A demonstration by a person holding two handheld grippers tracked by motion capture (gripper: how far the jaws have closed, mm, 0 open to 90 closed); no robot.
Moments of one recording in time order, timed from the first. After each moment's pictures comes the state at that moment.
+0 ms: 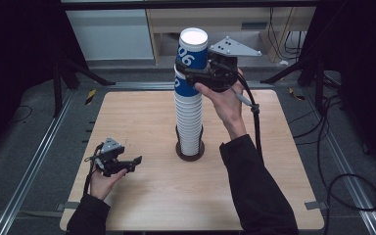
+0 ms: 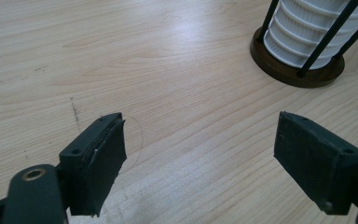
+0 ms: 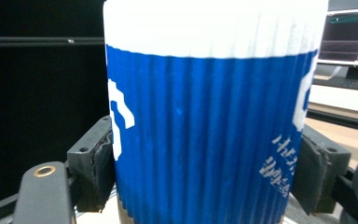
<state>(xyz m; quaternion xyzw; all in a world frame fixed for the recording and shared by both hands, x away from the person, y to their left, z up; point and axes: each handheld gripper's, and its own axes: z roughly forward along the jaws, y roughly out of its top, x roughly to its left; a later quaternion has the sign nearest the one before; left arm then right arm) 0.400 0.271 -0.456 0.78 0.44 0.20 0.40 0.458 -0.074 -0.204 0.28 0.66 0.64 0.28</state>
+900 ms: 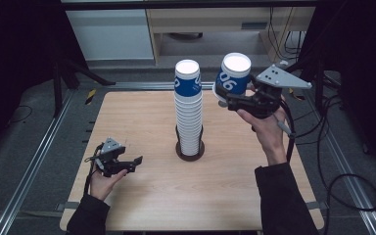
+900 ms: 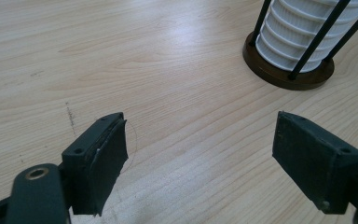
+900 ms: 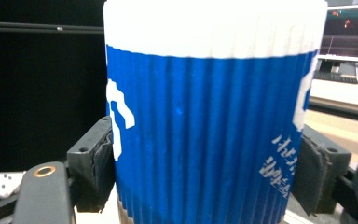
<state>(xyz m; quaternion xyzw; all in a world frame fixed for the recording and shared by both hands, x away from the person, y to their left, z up) 0.397 0.269 -0.452 0.78 0.43 0.20 0.41 0.412 -0.162 -0.244 0.29 0.66 0.63 0.29</state>
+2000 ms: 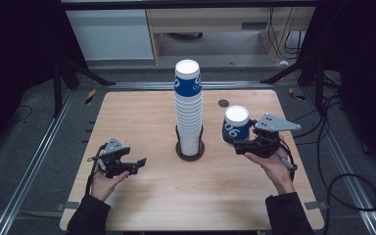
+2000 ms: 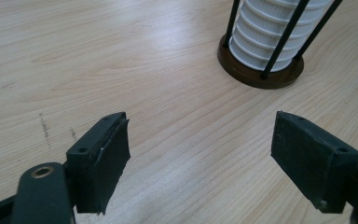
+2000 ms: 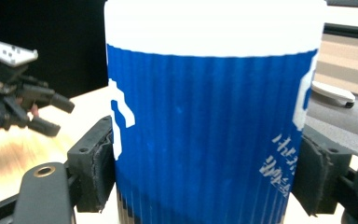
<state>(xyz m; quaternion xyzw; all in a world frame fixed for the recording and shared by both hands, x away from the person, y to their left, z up) 0.392 0.258 -0.445 0.79 0.40 0.18 0.42 0.391 -0.188 -0.354 0.29 0.74 0.56 0.23</state>
